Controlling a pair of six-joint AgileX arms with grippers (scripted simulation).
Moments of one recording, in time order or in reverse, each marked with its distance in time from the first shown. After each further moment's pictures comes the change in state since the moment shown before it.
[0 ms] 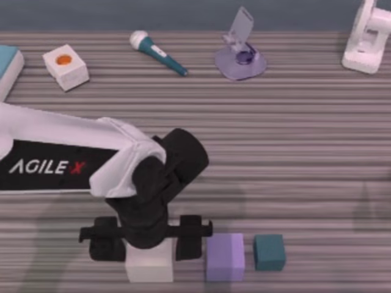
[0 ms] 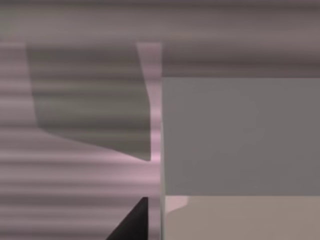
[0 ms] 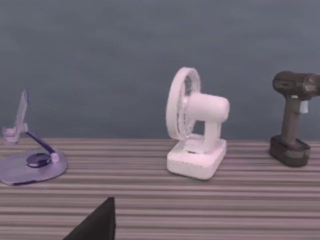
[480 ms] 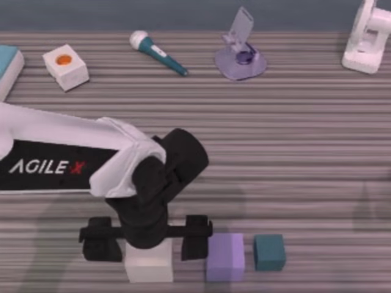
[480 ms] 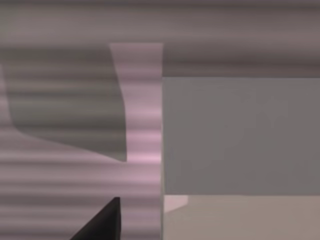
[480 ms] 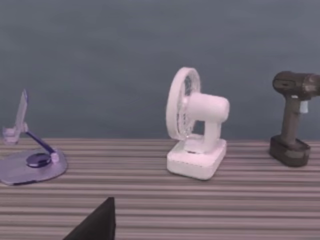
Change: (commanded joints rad) left arm 0.000 0.000 0.000 0.000 0.000 0.000; right arm 0.000 0.000 0.000 0.000 0.000 0.000
